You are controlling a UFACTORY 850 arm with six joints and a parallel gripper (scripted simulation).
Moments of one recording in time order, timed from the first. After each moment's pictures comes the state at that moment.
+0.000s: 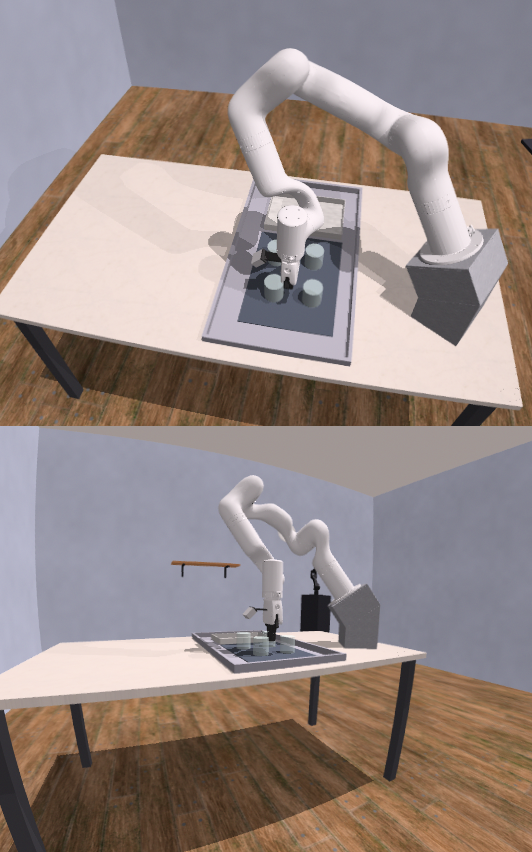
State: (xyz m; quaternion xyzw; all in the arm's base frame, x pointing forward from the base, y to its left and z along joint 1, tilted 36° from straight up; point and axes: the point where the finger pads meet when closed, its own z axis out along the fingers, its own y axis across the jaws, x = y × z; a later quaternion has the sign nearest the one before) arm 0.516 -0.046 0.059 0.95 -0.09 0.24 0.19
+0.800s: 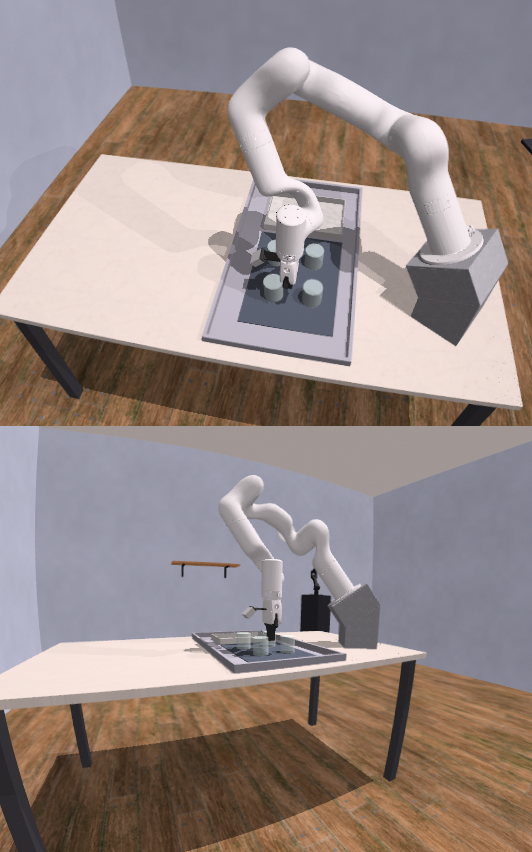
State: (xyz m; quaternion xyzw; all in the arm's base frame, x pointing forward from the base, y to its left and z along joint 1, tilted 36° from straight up) arm 0.518 -0.045 0.061 0.95 -0.09 0.24 0.19
